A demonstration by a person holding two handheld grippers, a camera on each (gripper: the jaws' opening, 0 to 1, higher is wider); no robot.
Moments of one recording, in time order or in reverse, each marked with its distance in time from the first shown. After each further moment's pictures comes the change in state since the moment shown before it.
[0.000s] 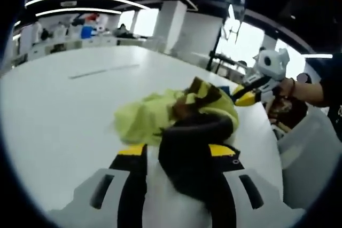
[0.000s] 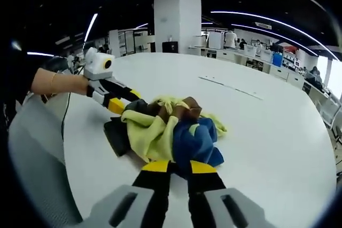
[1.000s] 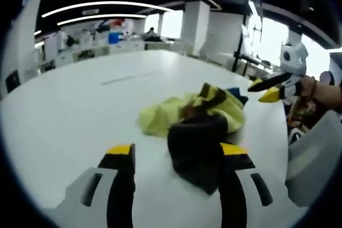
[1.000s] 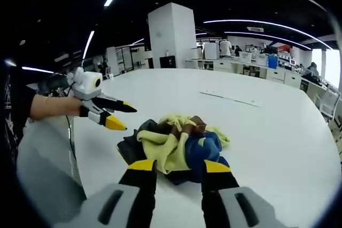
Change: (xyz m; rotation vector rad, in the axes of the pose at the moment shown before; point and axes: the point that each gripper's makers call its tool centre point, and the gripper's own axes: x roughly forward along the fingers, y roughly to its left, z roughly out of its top) left arm -0.042 0.000 0.005 0.000 -0.005 0.300; right arm -0.022 0.017 0.025 0.070 -0.107 0.018
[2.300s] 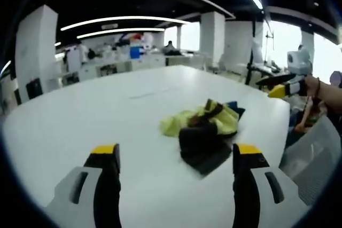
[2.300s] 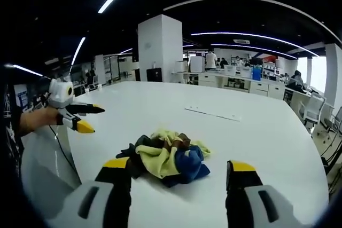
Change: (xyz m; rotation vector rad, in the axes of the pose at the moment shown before) left arm -0.097 -0.005 0.024 0.028 -0.115 0.191; right arm -0.058 -0.003 0.031 0.004 -0.106 -0.134
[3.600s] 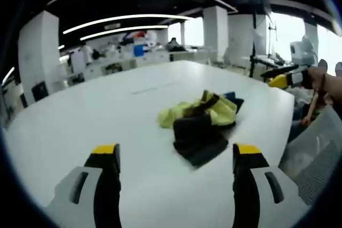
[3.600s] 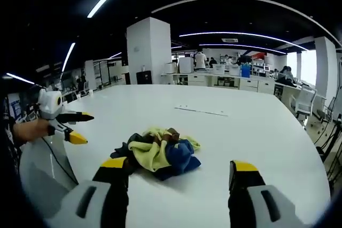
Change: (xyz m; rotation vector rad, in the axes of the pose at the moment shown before) left arm -0.009 -0.023 -0.020 0.029 0.032 0.070; right arm -0.017 -0.014 -0.014 0.062 -0.017 -0.075
